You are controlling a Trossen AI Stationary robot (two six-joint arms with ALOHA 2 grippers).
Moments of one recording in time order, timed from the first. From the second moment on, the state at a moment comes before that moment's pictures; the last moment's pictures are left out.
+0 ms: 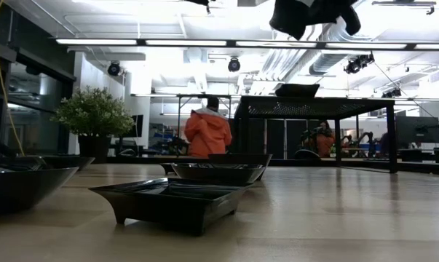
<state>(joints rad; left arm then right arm) -0.02 1.34 1.36 -0.34 -0.58 0.10 -0.21 0.92 0.97 -0.33 0.55 0.49</state>
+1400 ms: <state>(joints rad) 0.20 0.84 0.73 -0.05 -0.13 -0.08 -0.85 1.48 1.59 -1.26 -0.39 0.41</state>
